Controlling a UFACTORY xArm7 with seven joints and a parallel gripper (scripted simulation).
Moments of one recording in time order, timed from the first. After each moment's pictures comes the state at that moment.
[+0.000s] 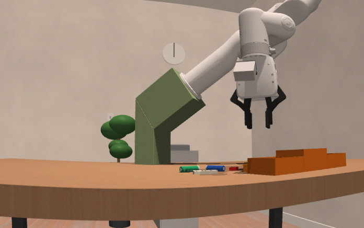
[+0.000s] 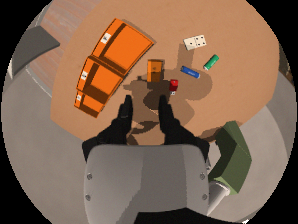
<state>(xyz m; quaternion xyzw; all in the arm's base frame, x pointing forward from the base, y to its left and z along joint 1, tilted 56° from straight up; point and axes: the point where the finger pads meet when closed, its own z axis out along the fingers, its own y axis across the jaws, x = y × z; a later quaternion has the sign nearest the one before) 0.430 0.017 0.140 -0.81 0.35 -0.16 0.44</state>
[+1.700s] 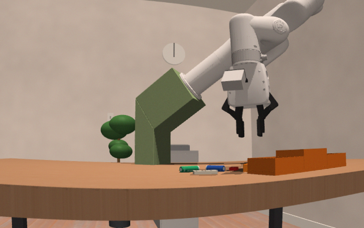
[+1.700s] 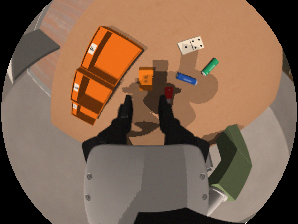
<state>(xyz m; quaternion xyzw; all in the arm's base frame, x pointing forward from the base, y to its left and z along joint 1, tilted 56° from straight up) 0.441 0.014 0.113 -0.80 0.36 -0.15 0.45</state>
